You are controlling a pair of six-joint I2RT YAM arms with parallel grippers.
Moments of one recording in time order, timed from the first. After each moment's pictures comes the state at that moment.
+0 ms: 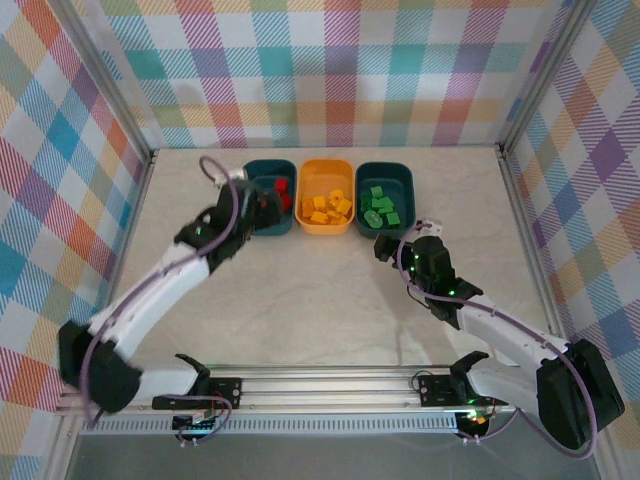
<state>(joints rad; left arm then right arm) -0.55 1.22 1.07 -0.45 -0.44 -0.56 0.52 1.06 0.48 0.12 0.24 0.62</state>
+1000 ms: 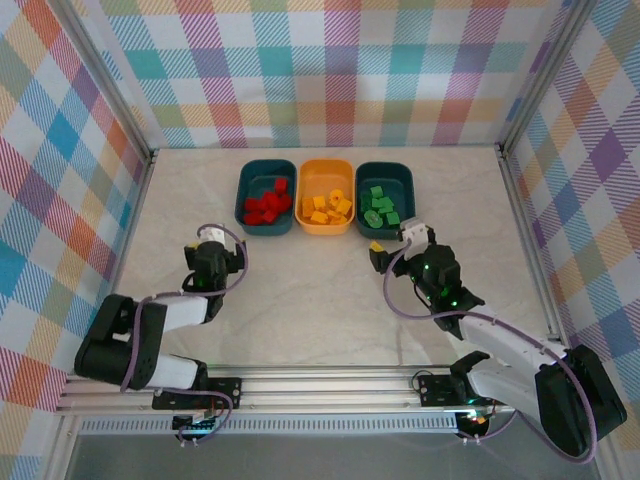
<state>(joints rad) -0.19 1.42 0.34 0.63 -0.37 -0.08 0.51 1.02 0.35 0.43 0.09 -0.02</state>
